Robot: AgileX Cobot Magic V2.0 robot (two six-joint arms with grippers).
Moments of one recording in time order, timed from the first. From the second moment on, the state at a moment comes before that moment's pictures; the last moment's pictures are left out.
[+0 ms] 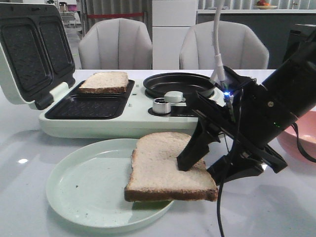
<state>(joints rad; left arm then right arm) -0.63 0.86 -0.78 0.22 0.84 -0.28 0.26 1.79 -0.85 1.13 0.65 -0.66</state>
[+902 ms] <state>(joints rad) -0.63 0.86 -0.78 0.22 0.84 -0.28 0.26 1.54 -0.86 1.16 0.66 -0.66</state>
